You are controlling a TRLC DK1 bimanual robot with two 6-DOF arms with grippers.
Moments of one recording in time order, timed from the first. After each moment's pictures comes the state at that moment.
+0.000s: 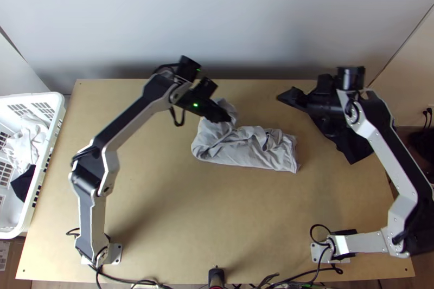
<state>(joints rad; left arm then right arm) -0.54 2.09 2.06 -0.88 0.74 0.11 0.13 1.49 1.38 -0.60 -0.54 0.43</state>
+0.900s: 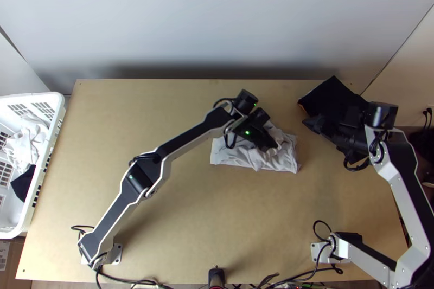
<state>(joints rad) -0.81 2.45 2.27 -0.54 0.74 -0.02 -0.04 1.16 1.02 -0.59 -0.51 0.43</state>
